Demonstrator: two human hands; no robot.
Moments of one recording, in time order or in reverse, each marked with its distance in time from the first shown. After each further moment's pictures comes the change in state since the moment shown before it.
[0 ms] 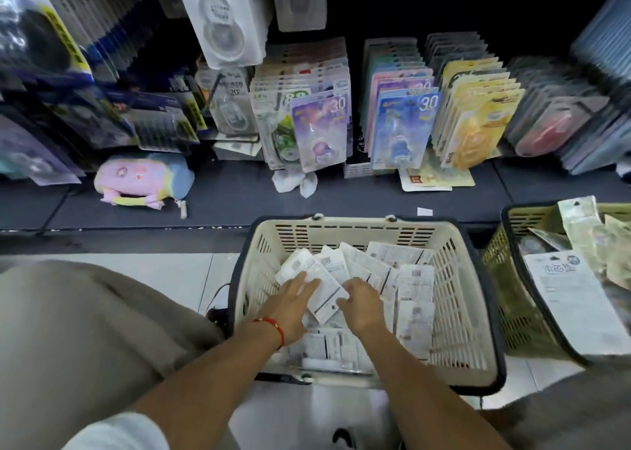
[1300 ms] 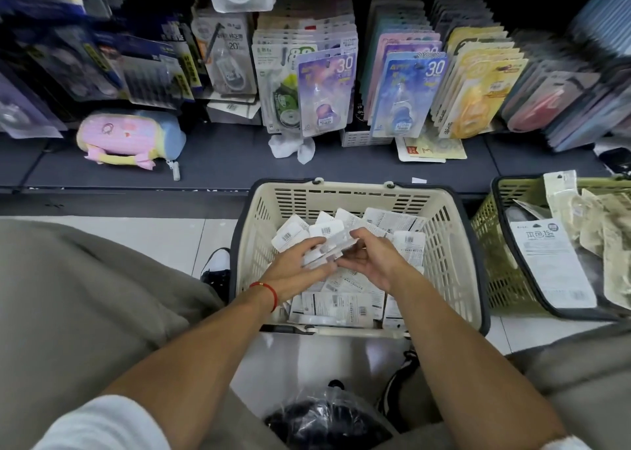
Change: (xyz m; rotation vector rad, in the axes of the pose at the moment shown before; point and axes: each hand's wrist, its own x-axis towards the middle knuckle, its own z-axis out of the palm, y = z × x) left_hand -0.031 0.012 -0.010 -1.009 0.134 0.065; right_hand -0.013 -0.018 -0.057 1.106 -0.290 0.268
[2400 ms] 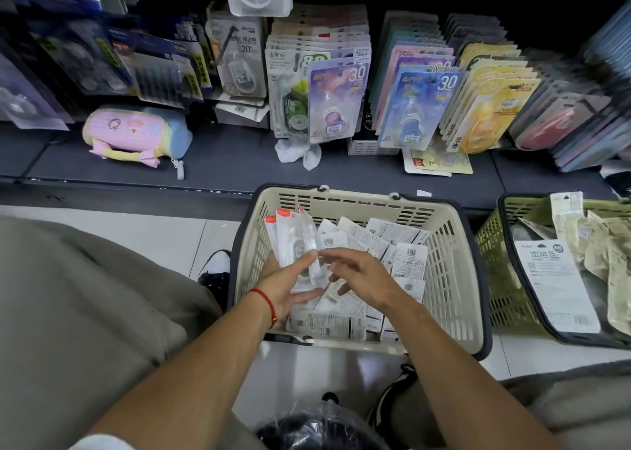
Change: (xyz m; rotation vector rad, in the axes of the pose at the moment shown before) left_hand -0.001 0.000 0.007 -0.864 0.227 -0.337; right_hand -0.033 0.006 0.015 -0.732 -0.182 -0.309
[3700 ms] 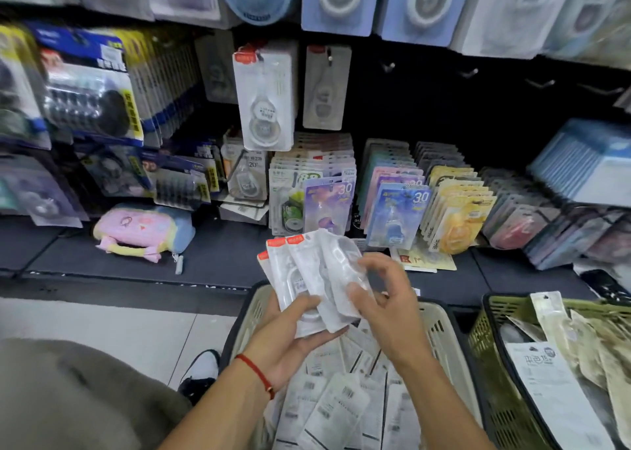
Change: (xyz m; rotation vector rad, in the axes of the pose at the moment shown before) left_hand -0.048 0.092 0.056 -0.279 -0.346 0.221; right_hand -0.007 -0.108 -0.048 0.125 0.495 -0.494
